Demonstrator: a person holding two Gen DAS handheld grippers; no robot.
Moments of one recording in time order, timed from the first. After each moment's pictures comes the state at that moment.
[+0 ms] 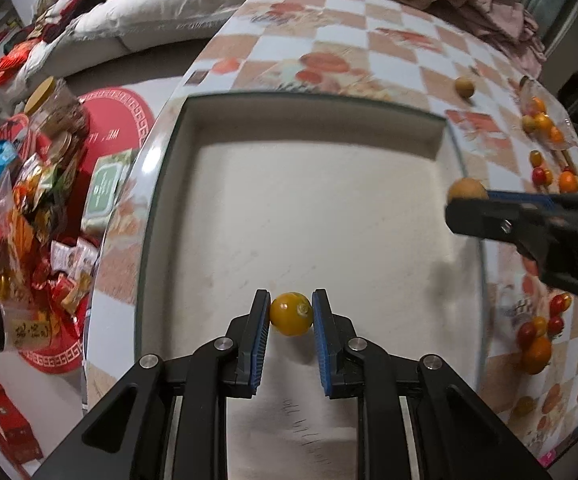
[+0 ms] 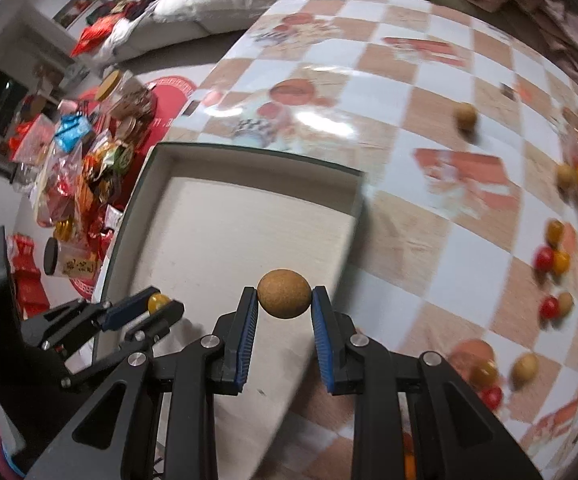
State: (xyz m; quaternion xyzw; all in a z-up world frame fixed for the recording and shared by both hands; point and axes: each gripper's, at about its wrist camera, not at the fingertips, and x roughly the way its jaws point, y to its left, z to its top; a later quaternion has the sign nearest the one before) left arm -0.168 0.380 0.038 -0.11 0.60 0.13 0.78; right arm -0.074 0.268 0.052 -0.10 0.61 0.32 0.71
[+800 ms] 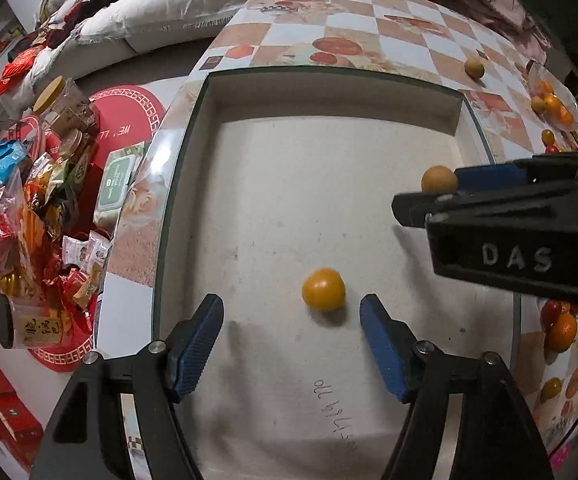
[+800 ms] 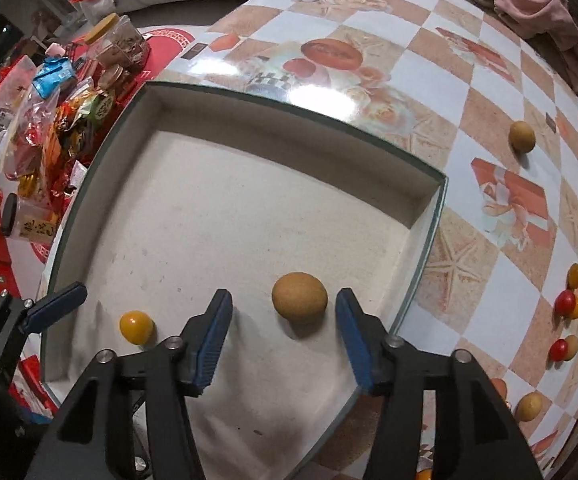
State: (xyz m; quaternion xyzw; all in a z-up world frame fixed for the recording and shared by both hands) left arm -0.181 0.380 0.032 -0.09 0.61 0.14 0.78; right arm -0.081 0.312 0.011 -0.19 0.61 0.31 0.70
